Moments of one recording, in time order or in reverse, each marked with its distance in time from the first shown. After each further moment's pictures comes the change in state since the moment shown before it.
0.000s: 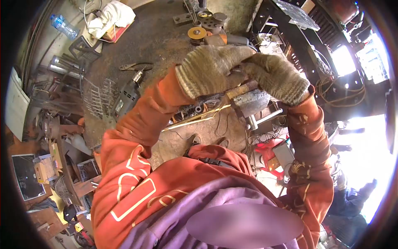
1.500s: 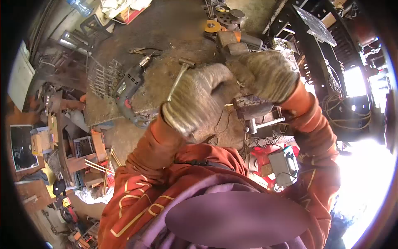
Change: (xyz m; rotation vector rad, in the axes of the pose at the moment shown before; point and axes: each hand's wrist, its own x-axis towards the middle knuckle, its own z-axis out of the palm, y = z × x) left_hand -0.040 0.070 0.005 -0.326 0.215 -0.723; right_hand 0.039 -0.005 0.000 -0.832 -0.190 -0.705
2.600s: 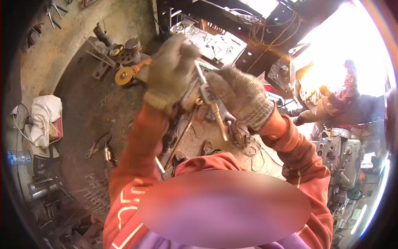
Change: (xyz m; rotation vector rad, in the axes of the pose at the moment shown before) left_hand 0.165 -0.068 0.059 -0.294 -0.345 0.485; right_hand -0.006 -0.104 0.009 0.342 0.680 1.280
